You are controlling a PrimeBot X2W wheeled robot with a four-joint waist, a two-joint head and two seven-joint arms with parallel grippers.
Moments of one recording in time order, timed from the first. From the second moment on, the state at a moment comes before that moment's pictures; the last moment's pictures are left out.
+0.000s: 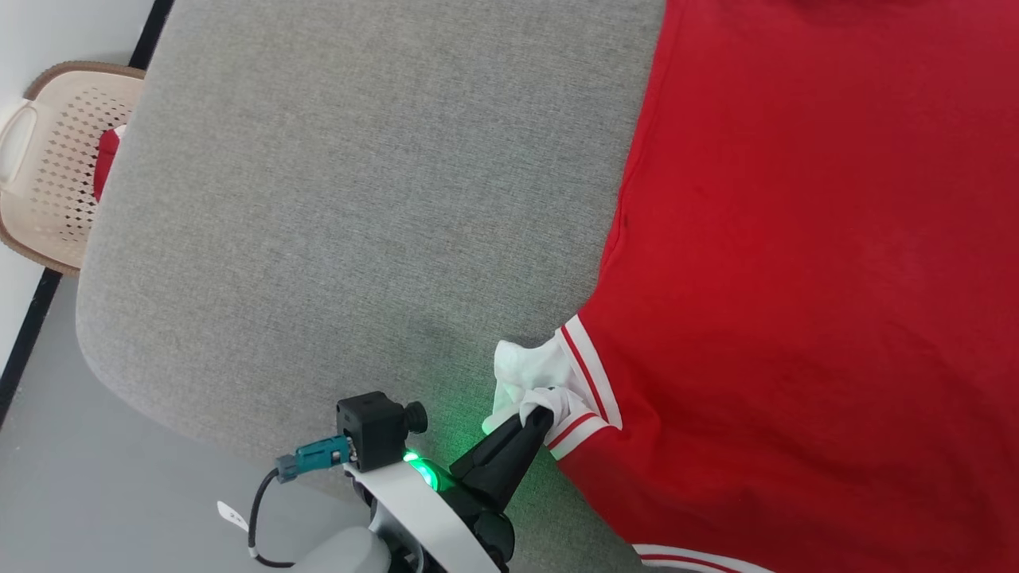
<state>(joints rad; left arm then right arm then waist) -0.34 0.39 -0.90 0.09 -1.08 -0.12 -0.24 -1.10 -0.76 0.23 0.74 0.53 0.13 0.94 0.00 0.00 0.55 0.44</state>
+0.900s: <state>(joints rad) -0.29 0.48 -0.78 0.11 -1.12 -0.10 -0.26 -0.57 -1.00 0.44 0.24 1.04 0.13 0.80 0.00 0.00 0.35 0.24</state>
